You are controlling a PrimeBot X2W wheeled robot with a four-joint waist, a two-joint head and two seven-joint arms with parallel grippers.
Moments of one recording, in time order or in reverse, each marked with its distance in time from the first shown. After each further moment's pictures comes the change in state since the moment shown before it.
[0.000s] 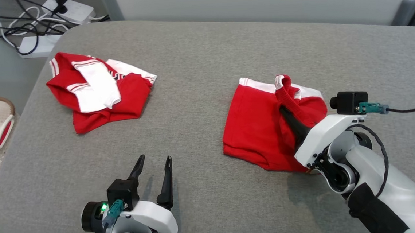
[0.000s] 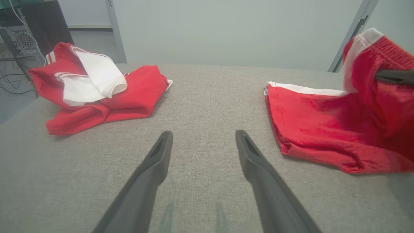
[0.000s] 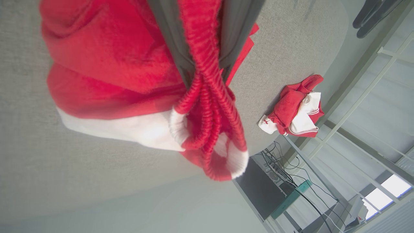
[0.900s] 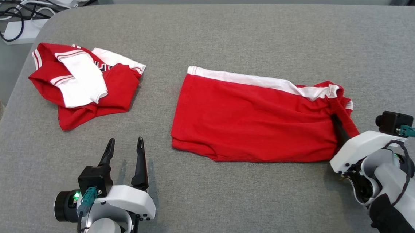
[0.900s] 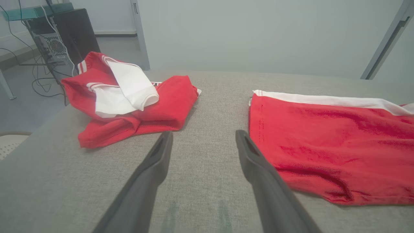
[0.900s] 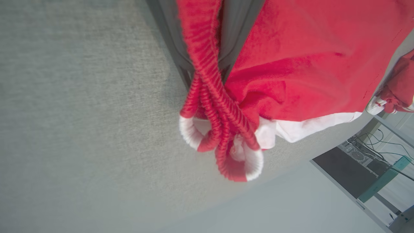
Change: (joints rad) left arm -0.043 -0.004 0.145 -0.017 0.072 0.000 0.000; right arm 0.014 0.048 -0.277 0.302 -0.230 0.000 -0.185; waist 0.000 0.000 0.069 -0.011
